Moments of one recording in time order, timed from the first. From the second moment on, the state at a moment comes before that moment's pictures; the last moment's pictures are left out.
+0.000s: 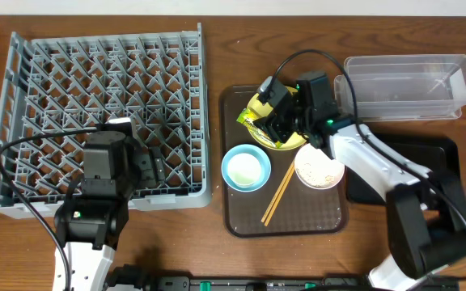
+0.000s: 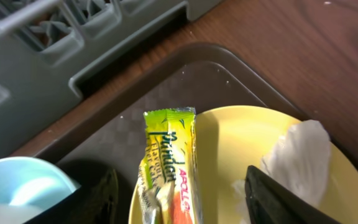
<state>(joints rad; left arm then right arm) -0.07 0.90 0.81 -0.76 -0.06 -0.20 0.39 1.80 1.08 -0.10 -0.41 -0.34</state>
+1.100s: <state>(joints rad) -0.07 0.93 0.81 -0.76 -0.06 -0.20 0.43 1.93 1.08 -0.06 -0.36 -0.34</state>
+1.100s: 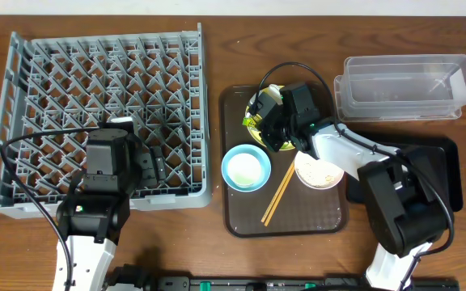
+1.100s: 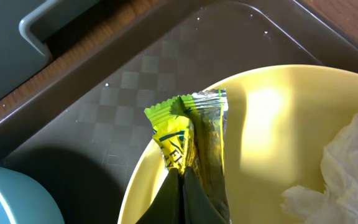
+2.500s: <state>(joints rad) -0.07 0.93 0.81 -0.76 -0.06 -0.20 -0.03 1.72 1.09 0.11 0.32 0.70</state>
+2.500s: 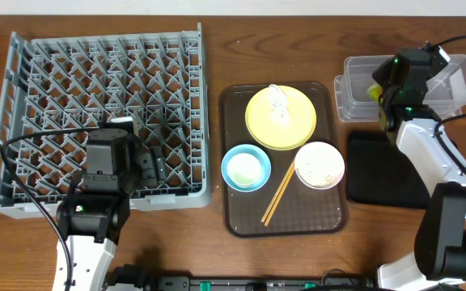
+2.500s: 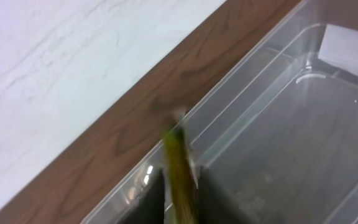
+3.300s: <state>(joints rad) -0.07 0.93 0.81 -0.75 -0.06 -0.20 0.22 1.69 1.09 -0.02 -0.26 0.09</state>
